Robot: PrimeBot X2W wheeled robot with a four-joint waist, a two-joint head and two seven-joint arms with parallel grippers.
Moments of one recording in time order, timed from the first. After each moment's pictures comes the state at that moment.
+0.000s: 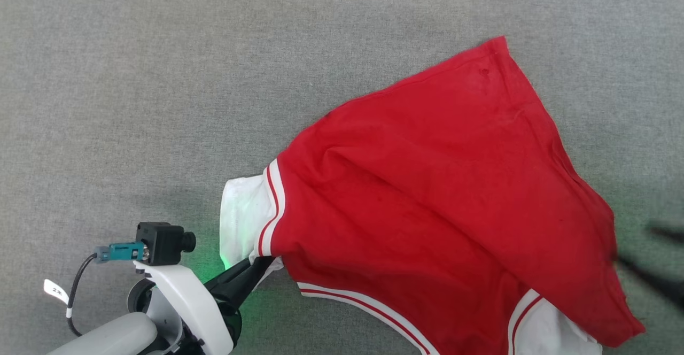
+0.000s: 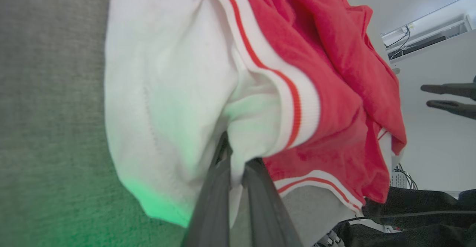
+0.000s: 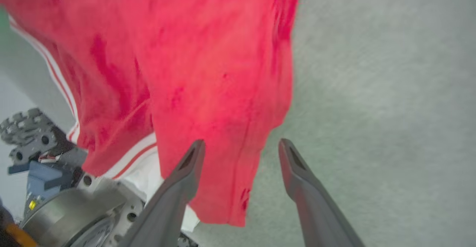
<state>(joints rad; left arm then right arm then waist) -0.55 0.82 -1.19 0.03 -1.47 -0.02 -0.21 0.04 -0.85 0.00 -0.52 0.86 0.13 0.98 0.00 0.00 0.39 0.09</state>
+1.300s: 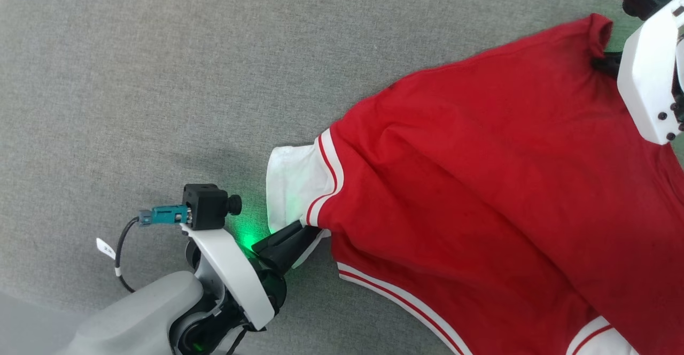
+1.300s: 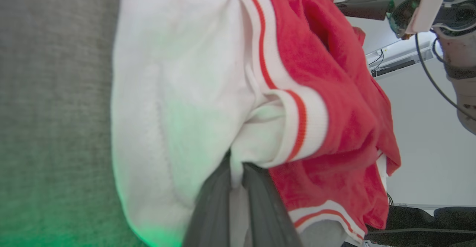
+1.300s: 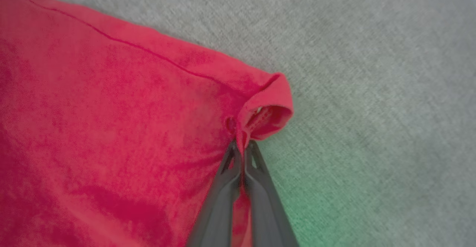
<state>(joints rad) -0.65 0.64 -1.18 0.16 -1.42 -0.13 -0.21 -1.03 -0.82 0.75 0.17 0.83 0.13 0.89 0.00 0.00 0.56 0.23</state>
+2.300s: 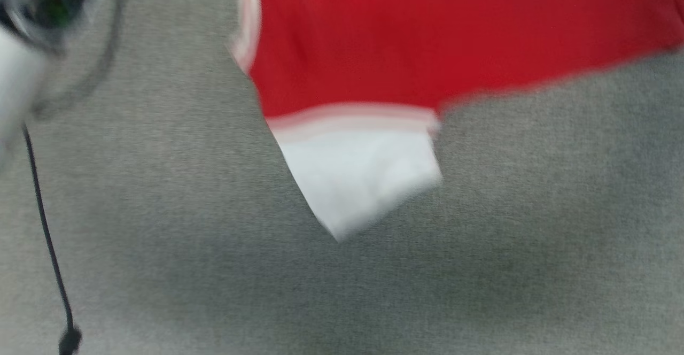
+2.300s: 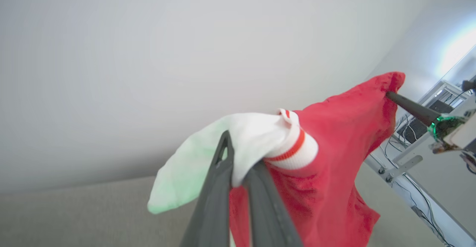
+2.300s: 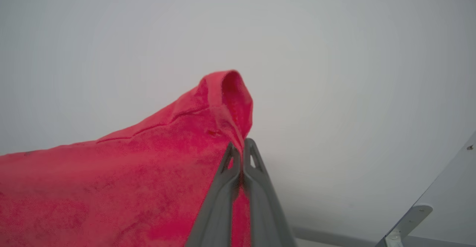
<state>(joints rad) -1.36 0.62 -0.91 0.48 -1.43 -0.12 -0.02 -1.40 -0.54 0.35 0.69 0.75 0.13 0.21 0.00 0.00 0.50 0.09</state>
